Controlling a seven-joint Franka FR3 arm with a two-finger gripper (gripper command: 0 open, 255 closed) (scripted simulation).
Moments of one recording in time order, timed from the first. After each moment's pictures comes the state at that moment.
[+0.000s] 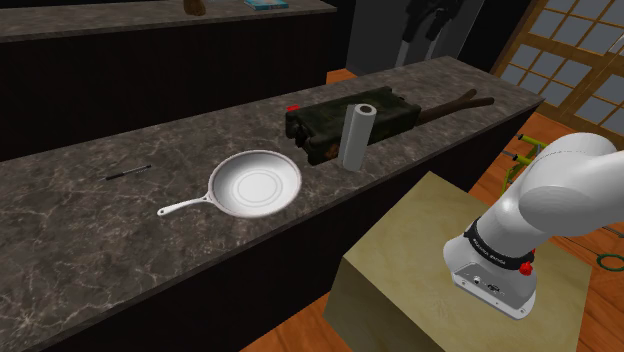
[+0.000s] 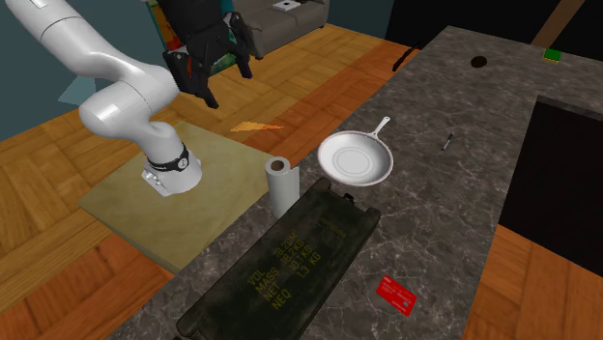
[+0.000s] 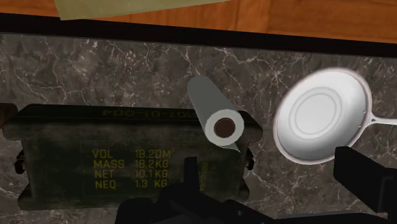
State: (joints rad) arm -0.02 -0.75 -0.05 -2.30 0.08 1.71 0.03
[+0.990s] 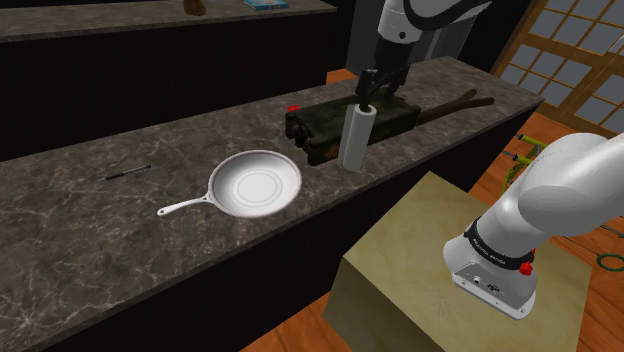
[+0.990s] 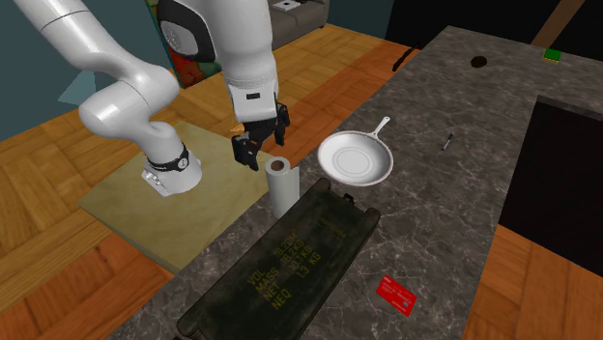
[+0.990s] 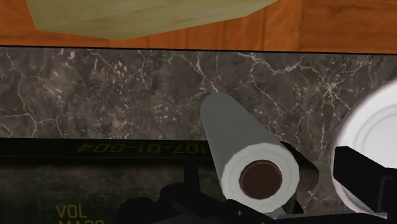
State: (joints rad) arm -0.03 -0.49 0.05 -2.50 0.04 2.04 0.13
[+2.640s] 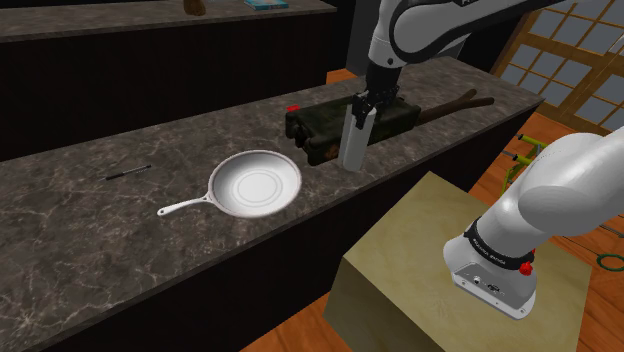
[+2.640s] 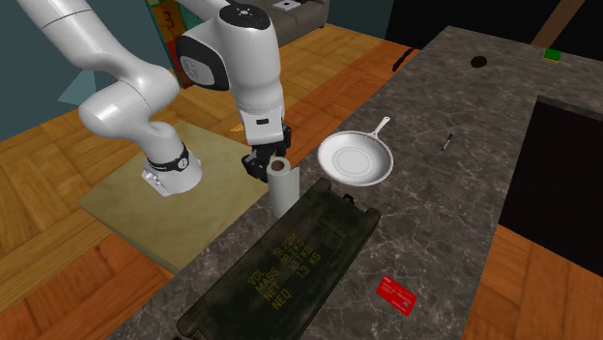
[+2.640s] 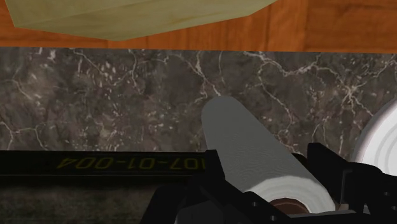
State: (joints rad) arm -0.03 -0.41 0.06 -2.57 0.04 2.18 0.15
